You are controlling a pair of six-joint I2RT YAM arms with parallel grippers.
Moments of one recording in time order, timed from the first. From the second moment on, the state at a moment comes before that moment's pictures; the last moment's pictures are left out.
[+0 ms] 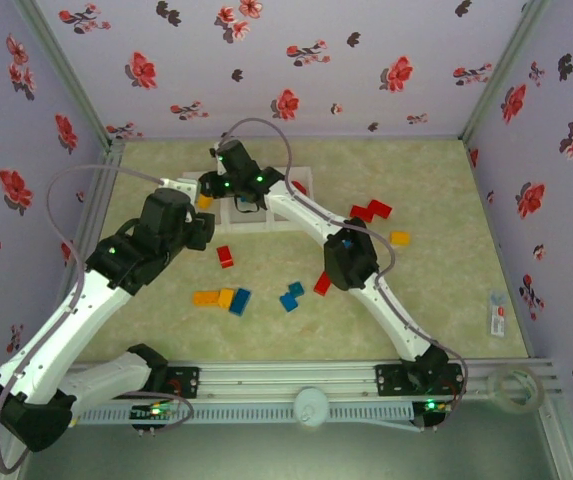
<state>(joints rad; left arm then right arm) -0.62 1.00 1.13 -0.80 -0.33 -0.27 0.81 2.62 2.53 -0.50 -0.19 0.51</state>
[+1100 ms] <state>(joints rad) -0.61 1.14 1.19 -0.85 -0.33 -0.32 0.72 1.54 1.30 -0.58 0.14 0.29</state>
